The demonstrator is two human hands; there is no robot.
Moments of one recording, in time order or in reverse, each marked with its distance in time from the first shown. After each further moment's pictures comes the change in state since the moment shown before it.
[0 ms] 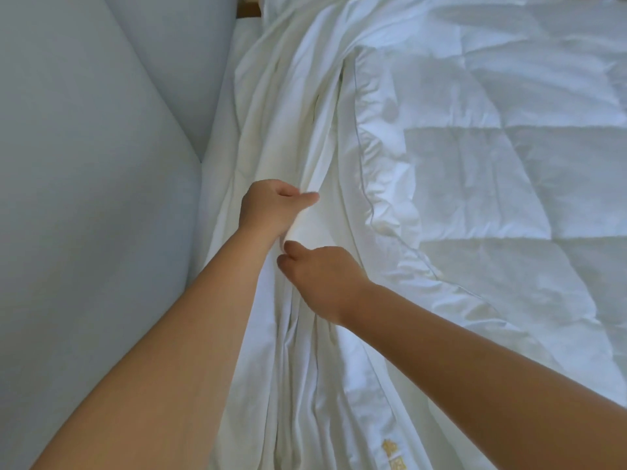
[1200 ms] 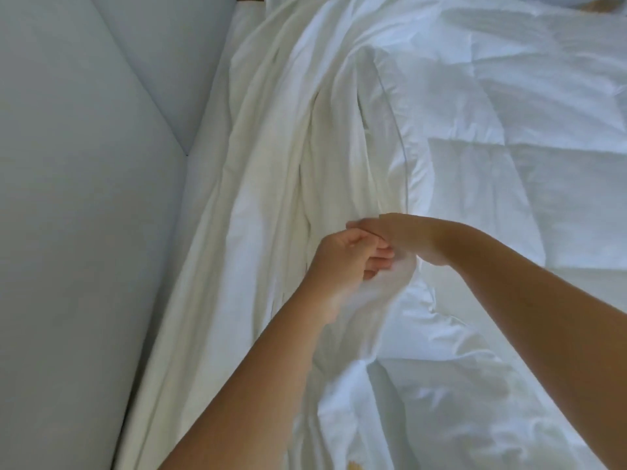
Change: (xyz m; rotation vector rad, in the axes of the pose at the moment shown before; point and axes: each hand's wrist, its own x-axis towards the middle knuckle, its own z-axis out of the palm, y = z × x) left_hand -0.063 0.024 0.074 -0.526 -0.402 -0.094; right_hand -0.003 0.136 -0.026 1.033 -0.402 0.451
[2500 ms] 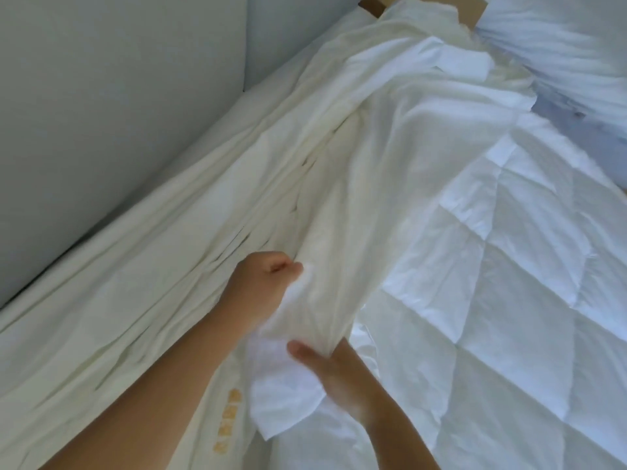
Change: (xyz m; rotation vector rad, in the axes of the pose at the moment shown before) left_hand -0.087 -0.039 0.026 0.107 0.567 0.035; right_hand -0.112 0.090 0.084 0.149 -0.042 -0.048
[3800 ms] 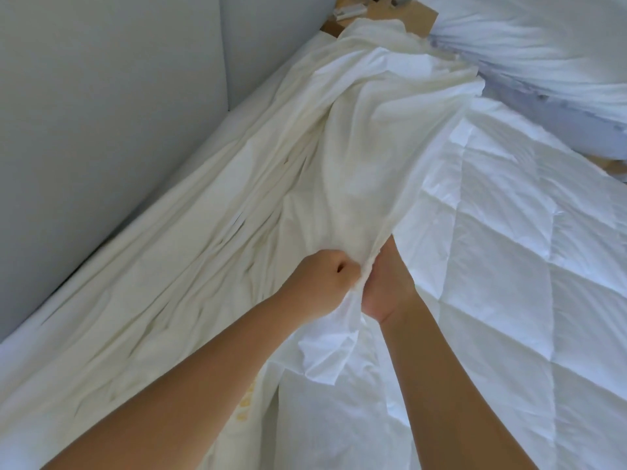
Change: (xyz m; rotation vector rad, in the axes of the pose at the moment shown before) left_hand -0.086 0.058 0.059 0.211 -0.305 0.193; right_hand -0.030 -0.030 -0.057 0.871 0.012 -0.181
